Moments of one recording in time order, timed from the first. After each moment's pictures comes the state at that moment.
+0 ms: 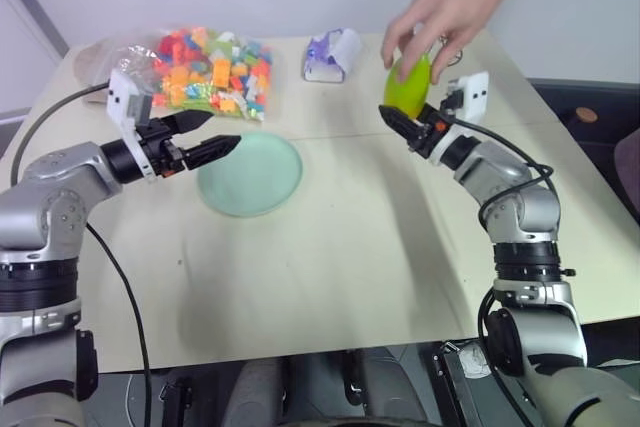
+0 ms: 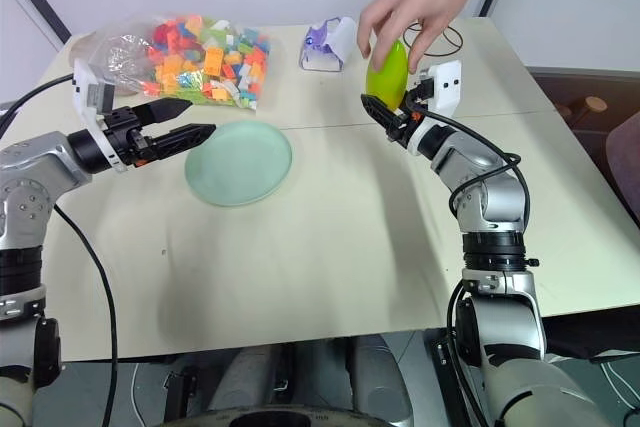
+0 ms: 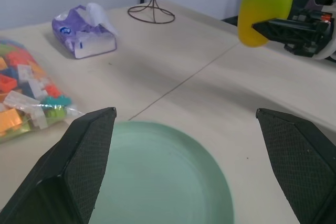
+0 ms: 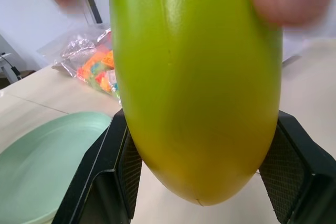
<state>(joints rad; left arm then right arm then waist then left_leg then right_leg) -0.55 0.76 0.23 -0.01 -0.66 0.69 -0.89 -0.69 -0.37 -0.14 0.18 0.47 0.48 0.55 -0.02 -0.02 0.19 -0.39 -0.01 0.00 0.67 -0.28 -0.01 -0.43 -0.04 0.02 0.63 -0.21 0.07</state>
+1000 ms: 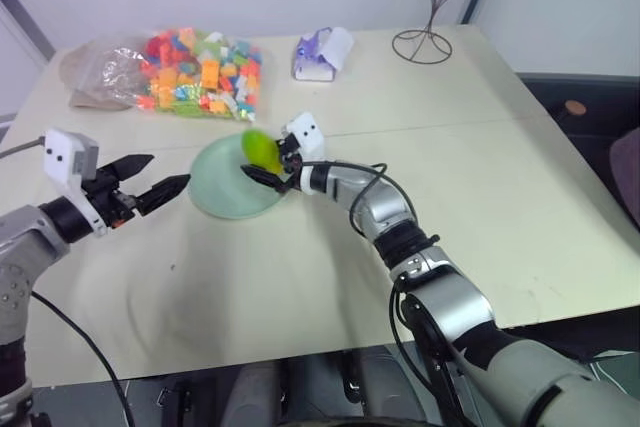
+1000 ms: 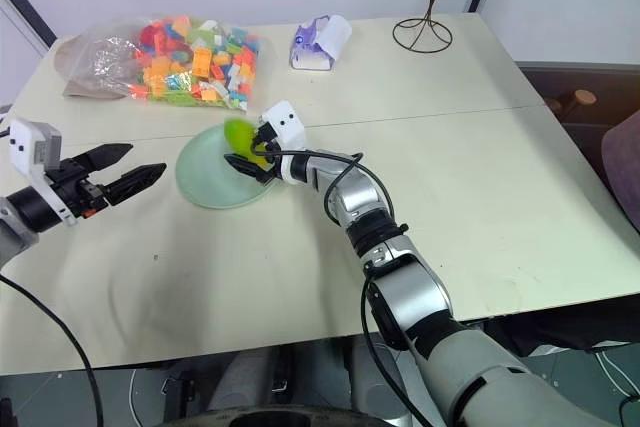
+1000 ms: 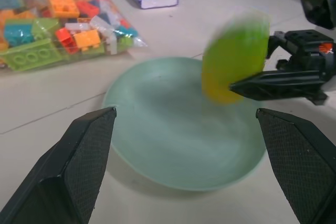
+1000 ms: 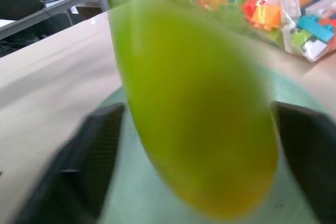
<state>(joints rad) -0.12 0.80 0.50 -0.26 -0.72 0.73 -0.74 -0.93 0.05 0.18 0.72 0.22 0.20 0.65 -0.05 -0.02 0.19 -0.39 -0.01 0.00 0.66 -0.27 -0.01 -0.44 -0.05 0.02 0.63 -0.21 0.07</state>
